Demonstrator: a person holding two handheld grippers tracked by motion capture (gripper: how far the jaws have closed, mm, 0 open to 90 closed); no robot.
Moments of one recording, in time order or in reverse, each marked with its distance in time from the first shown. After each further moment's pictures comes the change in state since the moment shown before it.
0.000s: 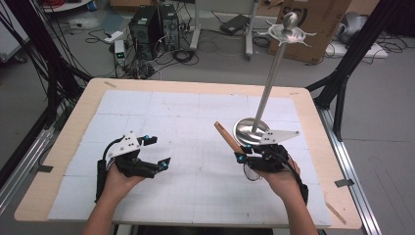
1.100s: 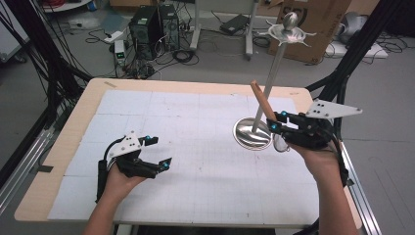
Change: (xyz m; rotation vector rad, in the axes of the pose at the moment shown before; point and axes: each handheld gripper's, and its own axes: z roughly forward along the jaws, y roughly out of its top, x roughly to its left) left arm -0.002 0.002 0.001 0.001 -0.001 -0.007; right arm -0.019 0.065 -0.099 -0.202 -0.164 -0.099
